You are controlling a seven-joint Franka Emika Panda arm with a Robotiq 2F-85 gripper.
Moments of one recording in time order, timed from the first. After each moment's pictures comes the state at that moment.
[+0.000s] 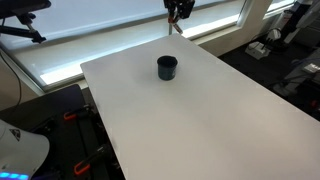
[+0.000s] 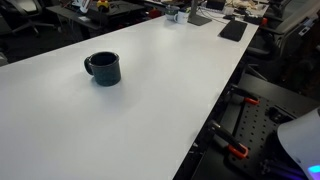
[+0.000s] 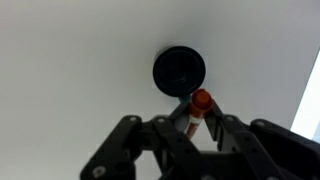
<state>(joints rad) 0.05 0.28 0.05 -1.76 0.07 2.01 -0.05</state>
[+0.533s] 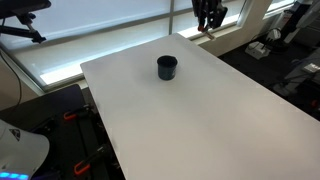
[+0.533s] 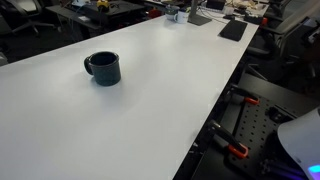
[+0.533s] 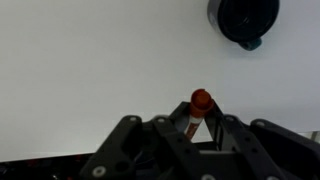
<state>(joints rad) -0.01 0.30 -0.04 -1.79 0.03 2.25 0.03</state>
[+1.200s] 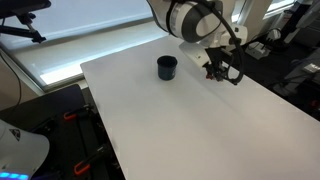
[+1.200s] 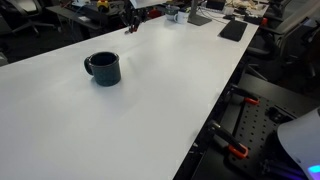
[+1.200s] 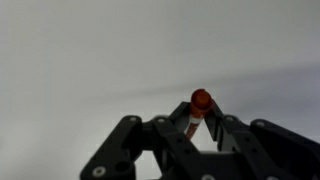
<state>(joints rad) -0.02 0.57 -0.14 -1.89 -0.07 2.73 0.14</state>
